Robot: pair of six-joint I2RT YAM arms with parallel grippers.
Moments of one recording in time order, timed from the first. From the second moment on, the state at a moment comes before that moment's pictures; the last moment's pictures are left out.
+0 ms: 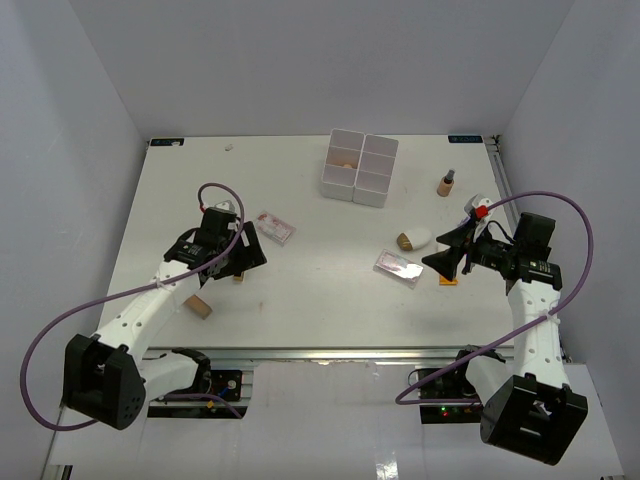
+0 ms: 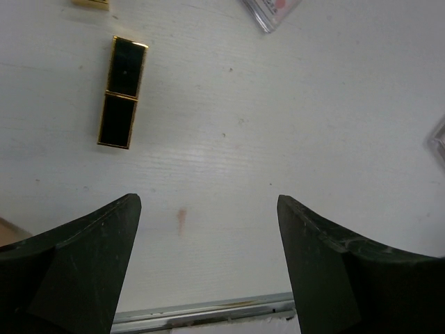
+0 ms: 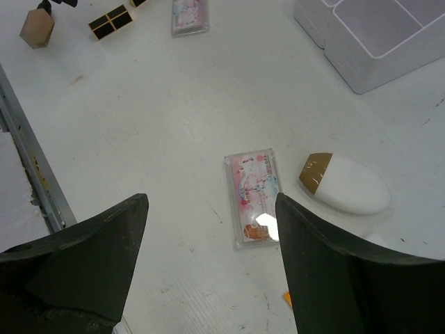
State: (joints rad) left arm -0.36 1.15 0.83 -0.60 -0.06 -0.60; right arm -0.27 0.94 0.75 -0.57 -1.18 -0.58
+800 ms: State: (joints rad) left arm -0.36 1.29 0.88 -0.50 -0.17 -0.46; right arm -0.31 1.01 0.72 -0.52 -1.11 -0.51
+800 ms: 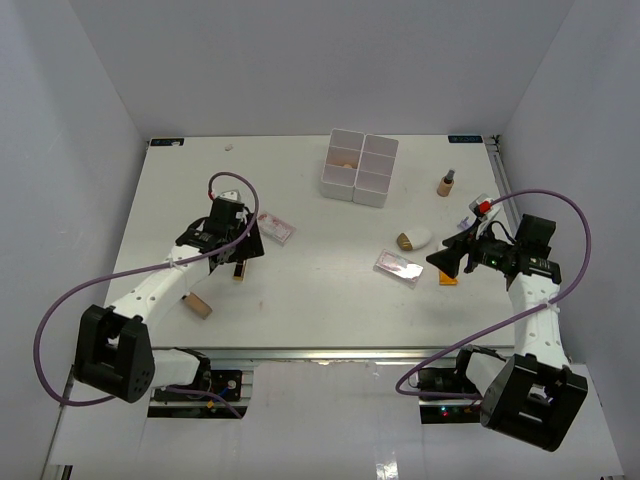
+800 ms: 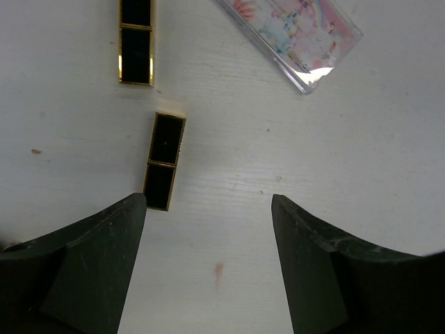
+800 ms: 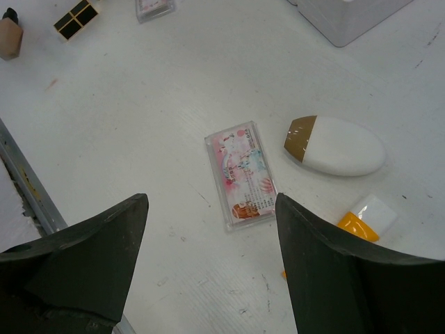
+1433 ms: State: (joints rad) left arm -0.36 1.43 0.89 -0.49 -0.30 -0.42; right arm -0.33 1.02 0.72 -0.52 -1.10 -0.51
